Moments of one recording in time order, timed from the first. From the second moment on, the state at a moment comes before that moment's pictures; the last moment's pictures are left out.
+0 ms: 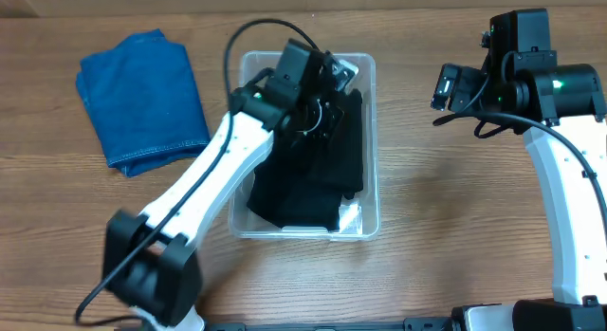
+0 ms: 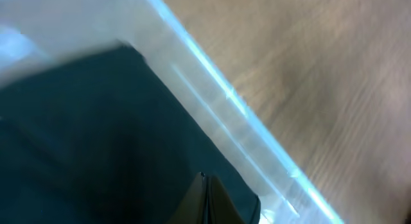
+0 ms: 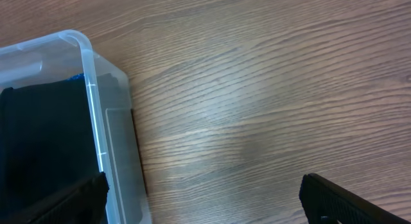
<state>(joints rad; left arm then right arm) -0.52 1.81 1.55 -0.70 0.38 0.02 0.07 1.56 1.71 -1.23 0.06 0.33</state>
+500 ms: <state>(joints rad) -0.26 2.24 1.58 -0.75 1.04 -0.01 0.07 1.56 1.71 -1.24 0.06 0.33</state>
